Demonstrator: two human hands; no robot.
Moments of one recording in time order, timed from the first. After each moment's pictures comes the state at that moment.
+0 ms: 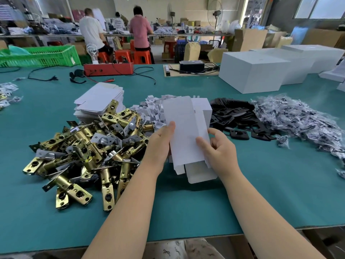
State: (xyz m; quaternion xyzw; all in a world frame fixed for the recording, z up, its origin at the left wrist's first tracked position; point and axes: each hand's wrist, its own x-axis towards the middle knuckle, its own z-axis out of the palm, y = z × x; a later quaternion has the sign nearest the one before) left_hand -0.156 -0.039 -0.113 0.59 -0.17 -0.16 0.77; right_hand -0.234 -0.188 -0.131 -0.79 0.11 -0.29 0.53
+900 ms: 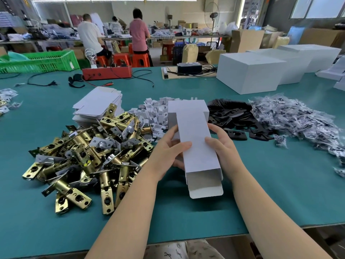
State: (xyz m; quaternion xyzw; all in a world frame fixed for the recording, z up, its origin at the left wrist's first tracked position) left_hand -0.164 -0.041 -0.119 0.59 -0.28 -0.24 0.72; right_hand -0.241 -0.200 -0.118 -0.63 0.02 -0.17 0.76
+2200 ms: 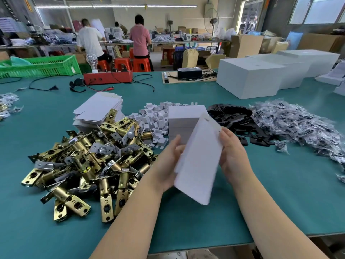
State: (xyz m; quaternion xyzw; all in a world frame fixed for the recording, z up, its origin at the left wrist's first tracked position) left_hand -0.172 -0.047 -0.111 0.48 -0.17 -0.44 0.74; right_hand -0.235 -0.208 -0.116 -0.51 0.11 -0.24 0.82
